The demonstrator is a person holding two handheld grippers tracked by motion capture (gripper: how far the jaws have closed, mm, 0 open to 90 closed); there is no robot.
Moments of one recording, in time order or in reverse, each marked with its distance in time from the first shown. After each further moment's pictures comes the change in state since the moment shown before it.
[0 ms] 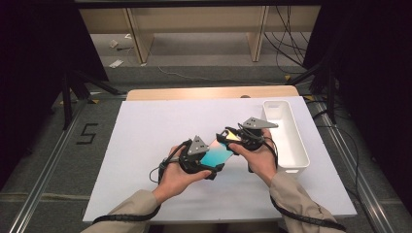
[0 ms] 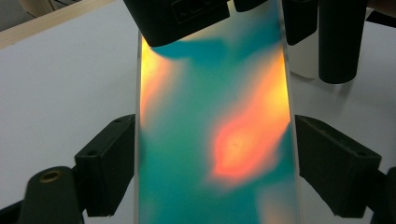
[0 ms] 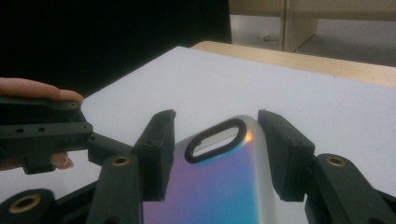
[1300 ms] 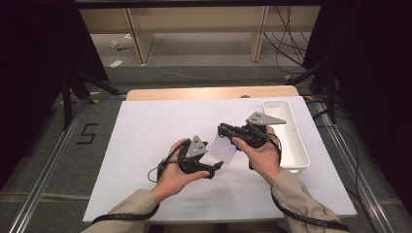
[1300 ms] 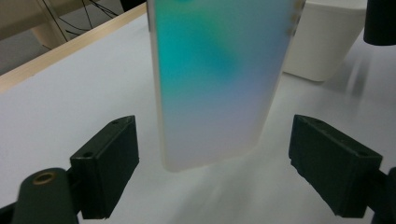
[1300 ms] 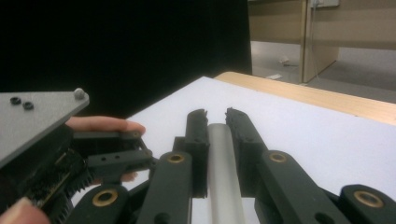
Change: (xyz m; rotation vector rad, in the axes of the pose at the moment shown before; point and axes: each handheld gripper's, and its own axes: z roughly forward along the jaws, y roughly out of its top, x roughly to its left) left arm 0.007 -0.003 -0.001 -0.072 0.024 0.090; right arm 0.015 0.027 -0.023 -0.085 0.085 -0.027
